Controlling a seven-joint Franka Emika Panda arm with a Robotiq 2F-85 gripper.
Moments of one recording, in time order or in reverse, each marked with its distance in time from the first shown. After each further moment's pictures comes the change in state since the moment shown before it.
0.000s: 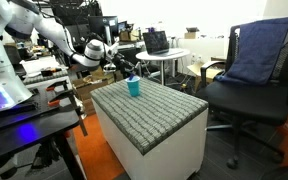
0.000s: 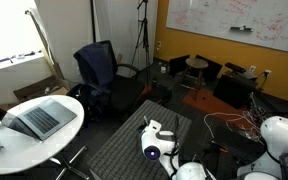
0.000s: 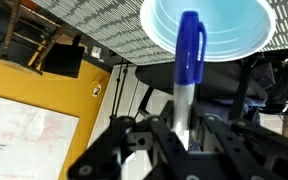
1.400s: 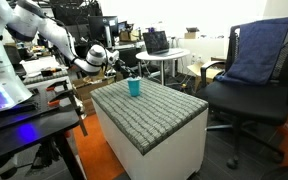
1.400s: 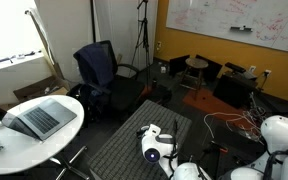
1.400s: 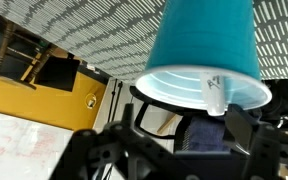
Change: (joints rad) arm -0.059 0.032 0.072 0.058 0.032 0.029 0.000
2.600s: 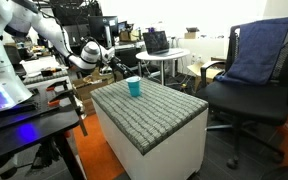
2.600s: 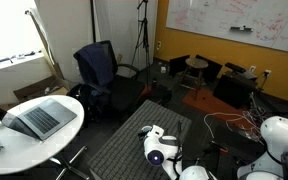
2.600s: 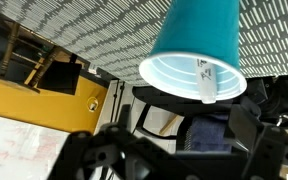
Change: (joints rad) arm 0.070 -0.079 -0.006 -0.098 0.000 0.000 0.000
